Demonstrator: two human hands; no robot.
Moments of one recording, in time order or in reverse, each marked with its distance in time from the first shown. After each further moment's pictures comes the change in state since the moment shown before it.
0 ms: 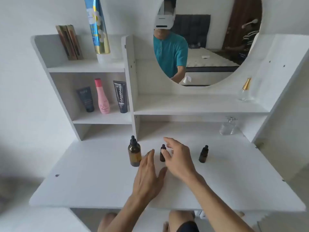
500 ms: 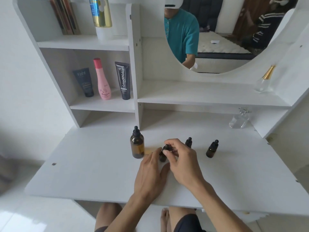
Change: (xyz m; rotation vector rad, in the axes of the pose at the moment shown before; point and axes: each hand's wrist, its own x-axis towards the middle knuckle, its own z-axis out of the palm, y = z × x) left_hand 0.001 -0.014 0.011 -0.111 0.065 0.057; right_hand -0.018 0.007 0.009 0.053 0.000 -0.079
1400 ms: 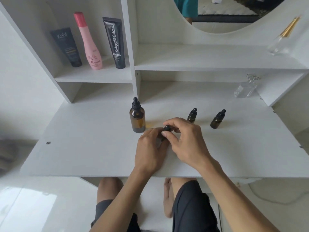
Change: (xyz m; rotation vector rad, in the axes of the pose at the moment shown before) left_hand -0.001 -0.004 -0.010 -0.092 0.055 -0.008; right_hand -0.012 -0.010 0.002 -0.104 -0.025 -0.042
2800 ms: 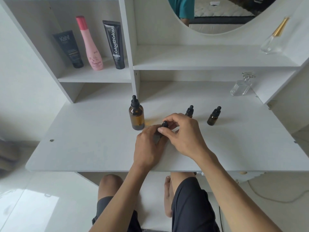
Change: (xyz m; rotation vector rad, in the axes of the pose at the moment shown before) left_hand -0.005 0.001 -0.001 -0.068 -0.010 -0.051; right_hand 0.004 -0.001 -0.003 0.043 -0.033 0.093
